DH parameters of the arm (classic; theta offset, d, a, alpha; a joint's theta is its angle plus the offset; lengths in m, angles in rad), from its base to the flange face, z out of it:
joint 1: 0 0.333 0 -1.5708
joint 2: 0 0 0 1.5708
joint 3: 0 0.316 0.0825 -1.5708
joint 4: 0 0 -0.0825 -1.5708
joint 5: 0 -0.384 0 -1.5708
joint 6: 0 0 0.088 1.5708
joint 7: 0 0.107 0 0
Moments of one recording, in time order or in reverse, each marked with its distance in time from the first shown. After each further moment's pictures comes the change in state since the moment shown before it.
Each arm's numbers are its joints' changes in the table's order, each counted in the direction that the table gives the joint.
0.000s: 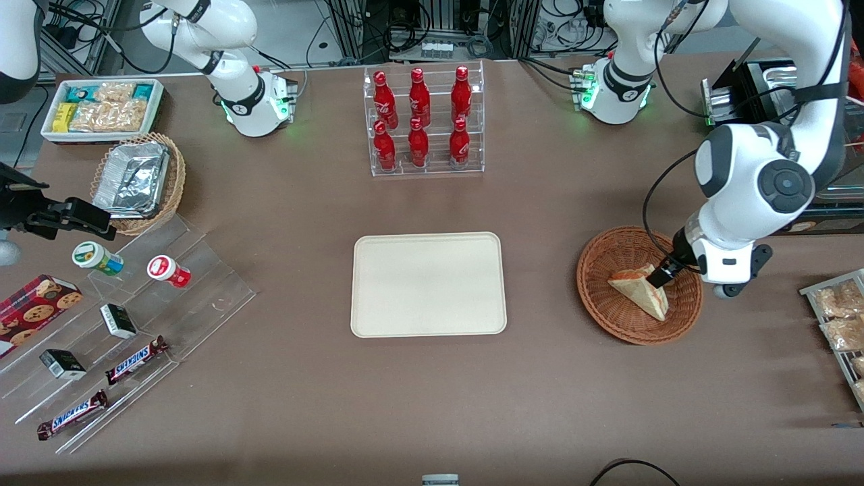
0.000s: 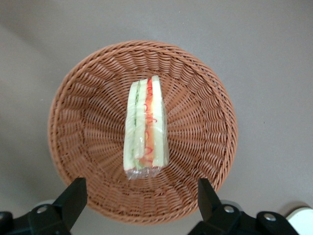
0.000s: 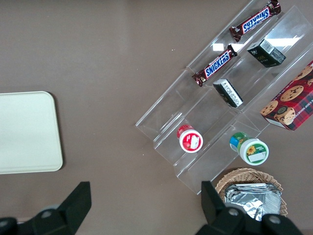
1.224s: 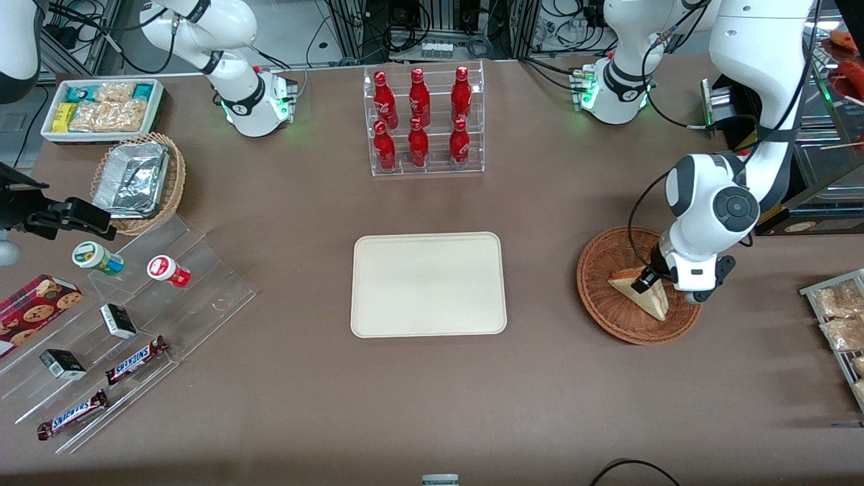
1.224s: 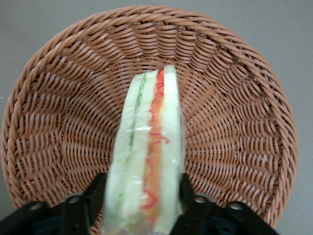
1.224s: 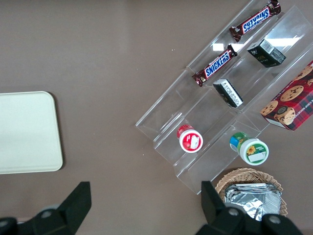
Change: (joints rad) arm 0.002 0.130 0.010 0.102 0.000 0.229 -0.021
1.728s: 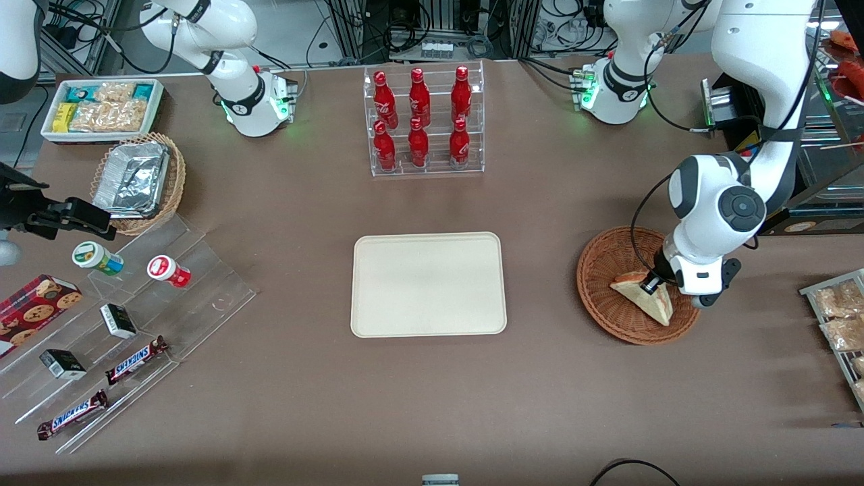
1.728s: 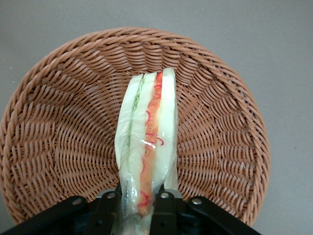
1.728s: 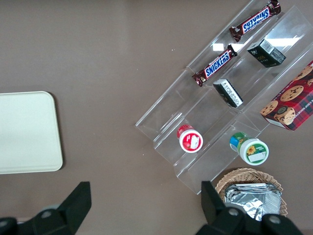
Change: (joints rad) arm 0.000 -0.012 0.000 -0.044 0.000 -0.031 -0.013
